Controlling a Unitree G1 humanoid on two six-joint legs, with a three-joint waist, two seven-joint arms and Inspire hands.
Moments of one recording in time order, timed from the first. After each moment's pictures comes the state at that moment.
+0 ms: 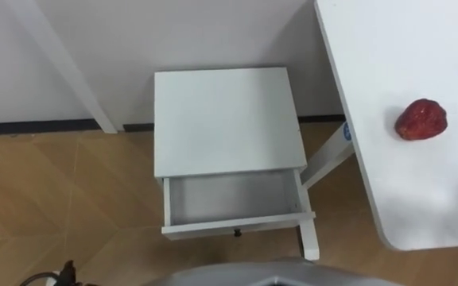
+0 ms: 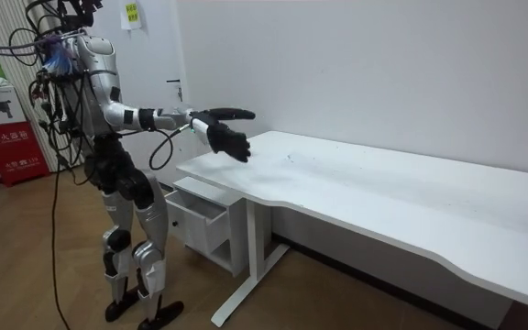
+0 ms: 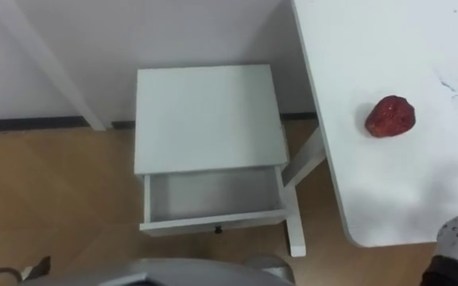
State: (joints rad) left arm 0.27 0.22 0.23 1.03 0.34 0.00 0.13; right arm 0.08 -0.28 -0.65 0.13 0.54 -0.27 -0.98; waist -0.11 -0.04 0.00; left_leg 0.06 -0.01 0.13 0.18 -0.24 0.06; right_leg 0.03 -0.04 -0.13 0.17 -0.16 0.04
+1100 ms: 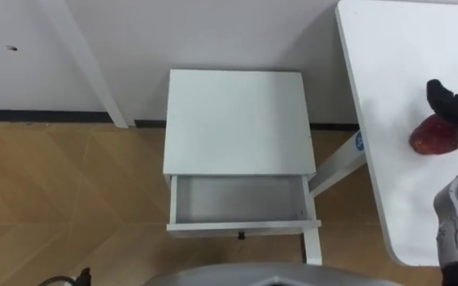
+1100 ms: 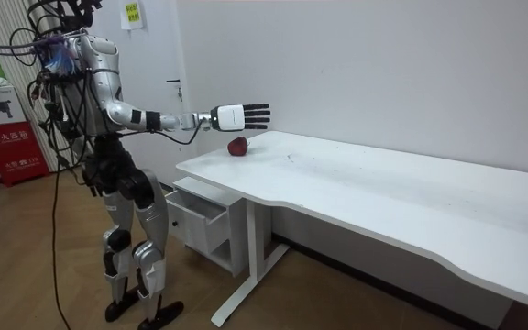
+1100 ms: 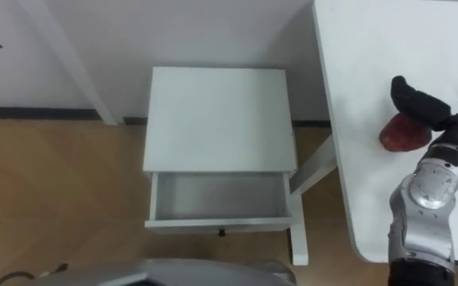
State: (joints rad) left arm 0.29 0.22 0.15 1.04 0.34 0.01 0.13; right arm 0.15 -0.30 -0.29 0.20 0.11 -0.17 -0.42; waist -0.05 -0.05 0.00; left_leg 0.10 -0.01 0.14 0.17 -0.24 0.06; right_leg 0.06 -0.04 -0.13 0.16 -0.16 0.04
